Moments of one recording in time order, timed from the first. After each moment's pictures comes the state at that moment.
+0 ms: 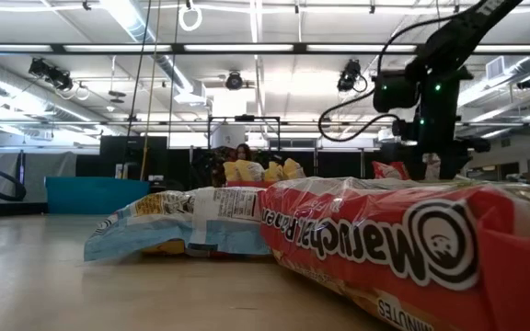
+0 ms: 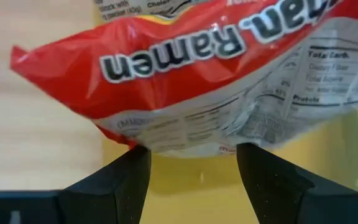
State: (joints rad) left arm -0.71 0.90 0.97 -0.75 -0.71 -0.26; right arm -0.60 1.37 0.74 -0.71 0.40 0.84
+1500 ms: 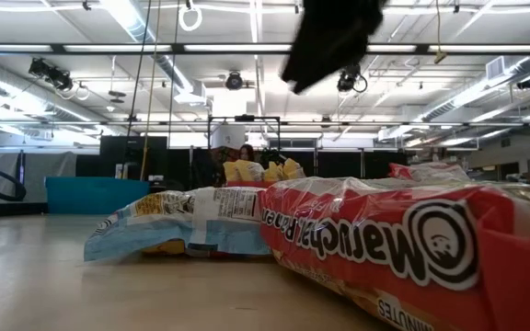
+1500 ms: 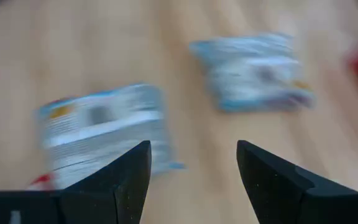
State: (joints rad) left arm -0.70 0.90 0.78 -0.37 -0.71 -0.02; right arm 0.37 1.77 1.38 -0.61 0.49 0.48
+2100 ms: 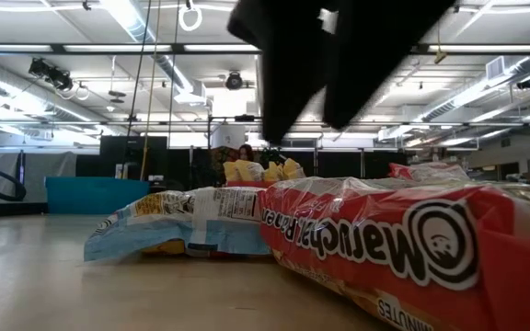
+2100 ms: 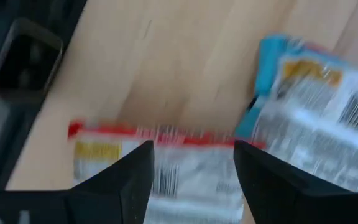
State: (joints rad) left arm -0.71 0.90 0.78 -0.40 -0.68 -0.08; right arm 0.54 2.31 2.02 -0.97 0.08 0.09
